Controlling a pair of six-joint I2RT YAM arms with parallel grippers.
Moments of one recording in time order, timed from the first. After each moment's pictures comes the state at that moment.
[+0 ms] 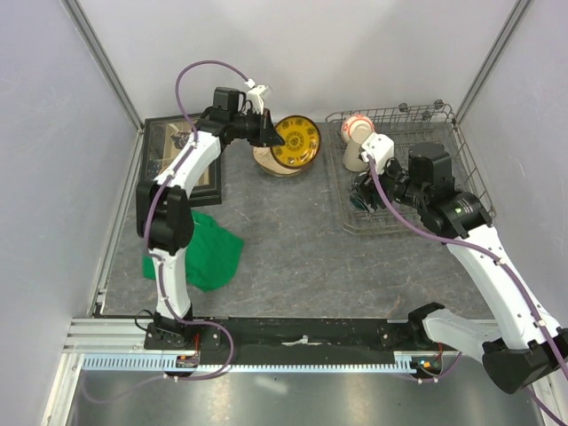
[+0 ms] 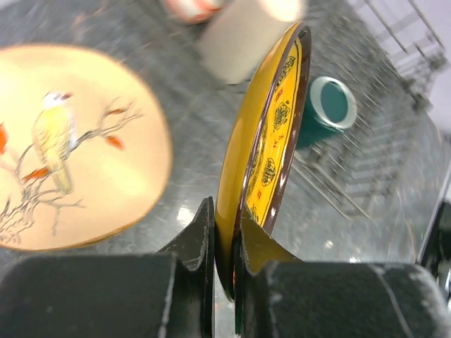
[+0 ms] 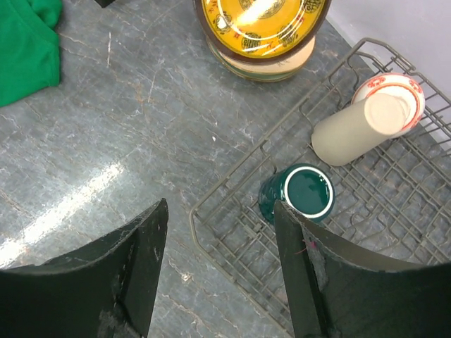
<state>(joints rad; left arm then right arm) -0.29 2.02 1.85 -0.39 0.72 -0.06 0.39 1.08 1.25 -0.64 -0.32 -0.36</state>
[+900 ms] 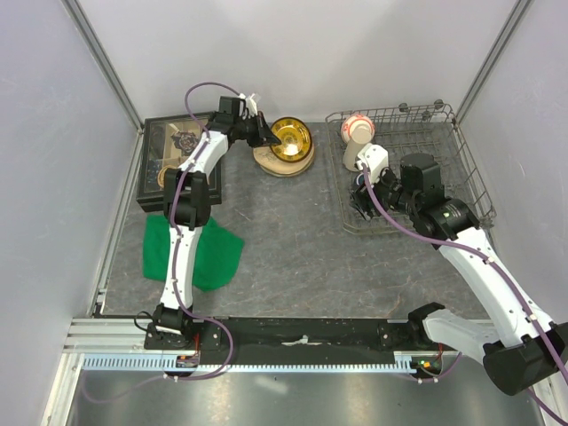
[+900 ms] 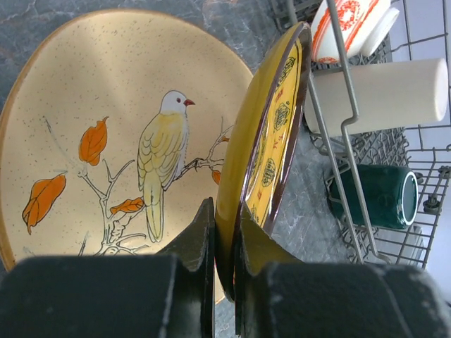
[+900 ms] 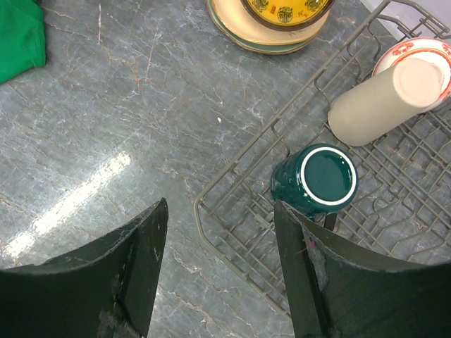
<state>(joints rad) -0.20 2.56 2.29 -0.39 0.71 -0.40 0.39 1.06 1.09 -0.55 -0.29 -0.33</state>
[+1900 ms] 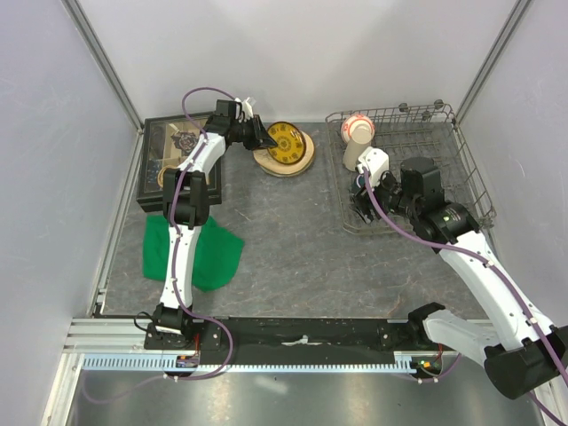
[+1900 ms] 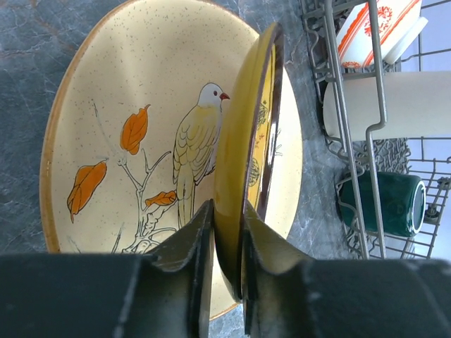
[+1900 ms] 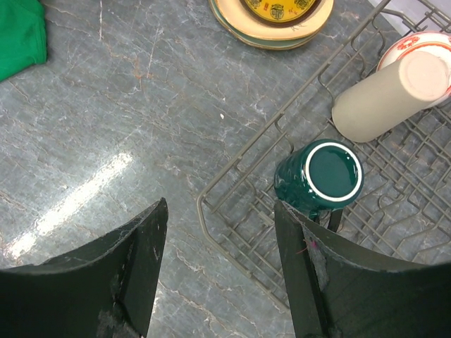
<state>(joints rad) -0.17 2.59 2.29 -0.39 0.70 -0.43 0.39 1.03 1.06 -0.54 -0.29 -0.32</state>
